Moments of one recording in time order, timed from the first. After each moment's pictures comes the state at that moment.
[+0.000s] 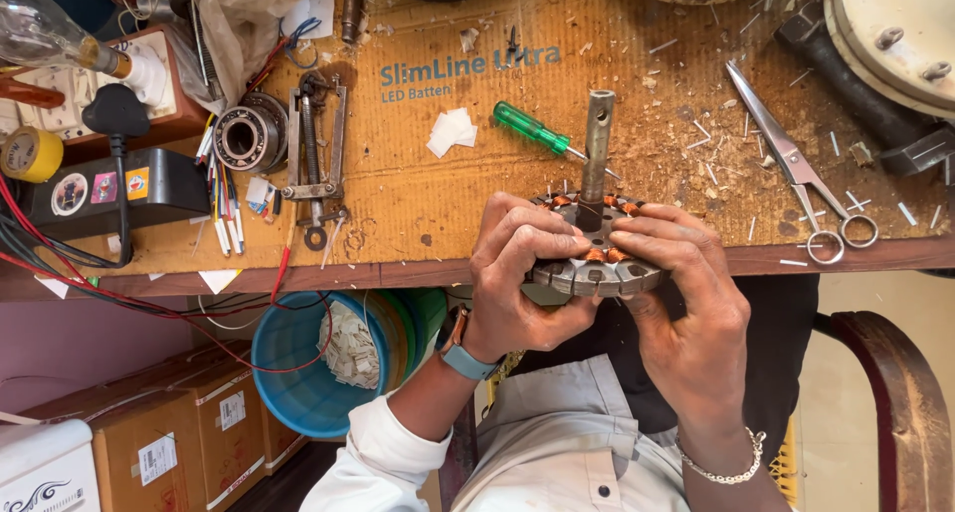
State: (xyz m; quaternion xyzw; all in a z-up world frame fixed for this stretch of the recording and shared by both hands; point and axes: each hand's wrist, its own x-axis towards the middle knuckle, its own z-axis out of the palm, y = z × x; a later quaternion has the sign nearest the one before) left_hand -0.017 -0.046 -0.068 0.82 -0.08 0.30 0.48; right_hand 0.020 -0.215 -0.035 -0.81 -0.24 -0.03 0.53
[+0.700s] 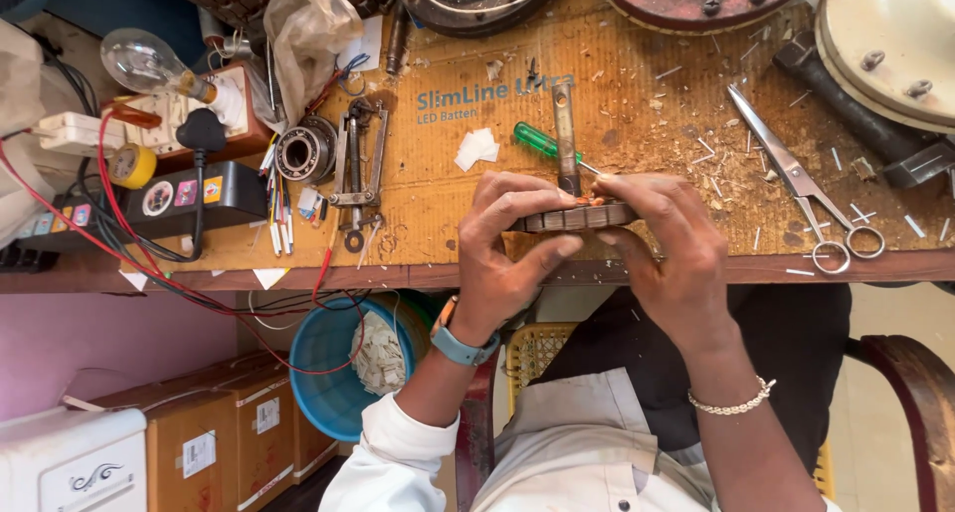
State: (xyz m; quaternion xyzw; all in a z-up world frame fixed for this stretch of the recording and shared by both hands) left_hand -0.011 -0.025 -0.058 0.80 -0.04 0.27 0.53; right_hand 0.062 -0.205 -0.063 -0.76 -0.35 -0.10 0.54
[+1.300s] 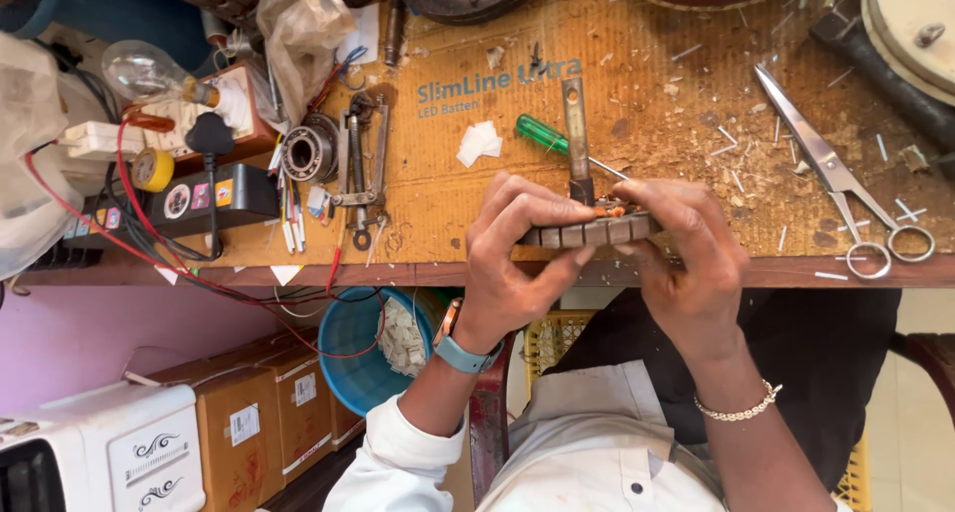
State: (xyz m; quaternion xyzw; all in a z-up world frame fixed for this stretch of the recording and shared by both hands) left_hand -0.005 -0.035 -0.040 0.85 -0.02 0.22 0.47; right_hand 0.060 -0.206 -0.080 -0.74 -0.31 -0.11 0.59
